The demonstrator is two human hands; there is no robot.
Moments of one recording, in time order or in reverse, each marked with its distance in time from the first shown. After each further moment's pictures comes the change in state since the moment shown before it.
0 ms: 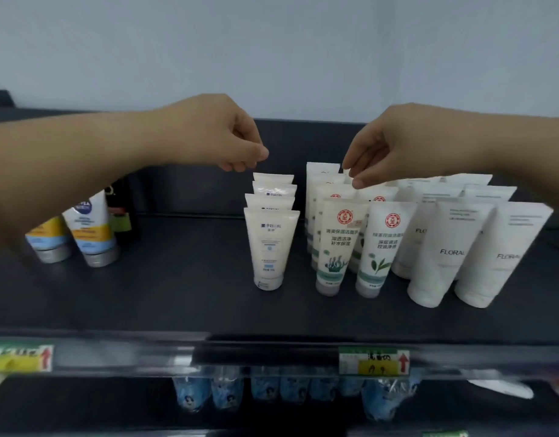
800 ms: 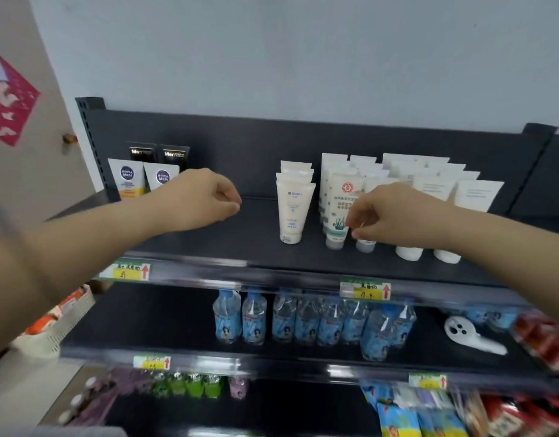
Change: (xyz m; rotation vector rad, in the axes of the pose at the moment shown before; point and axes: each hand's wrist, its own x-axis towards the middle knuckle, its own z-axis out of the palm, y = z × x) left_hand -0.167 -0.013 0.022 0.017 0.054 -0.195; right_hand -0.116 -0.056 0.063 -0.002 -0.038 0.017
